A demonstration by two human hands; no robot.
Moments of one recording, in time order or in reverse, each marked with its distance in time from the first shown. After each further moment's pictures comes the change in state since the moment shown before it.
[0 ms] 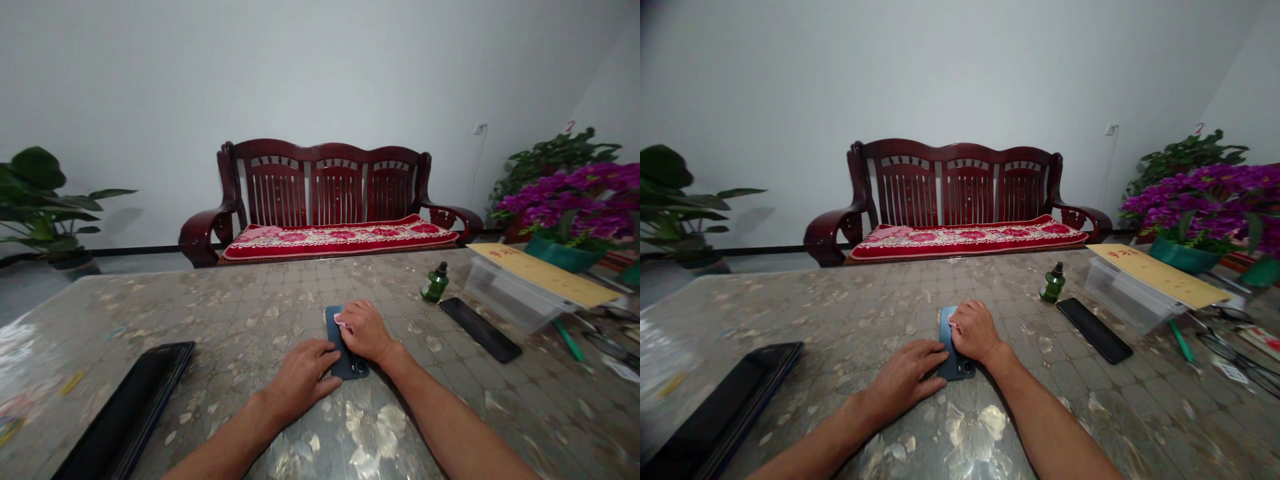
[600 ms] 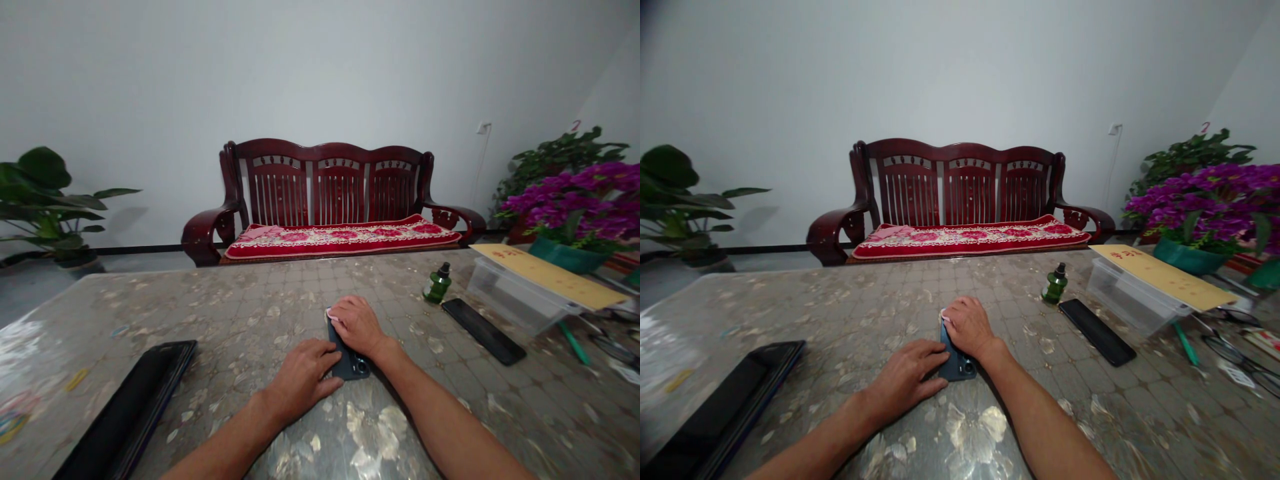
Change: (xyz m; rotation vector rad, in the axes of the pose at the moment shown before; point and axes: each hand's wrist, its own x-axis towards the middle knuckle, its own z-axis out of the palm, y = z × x) left_hand 0.000 0.001 -0.003 0.010 0.018 0.013; right_hand 0.014 -0.004 0.007 0.030 -0.041 -0.004
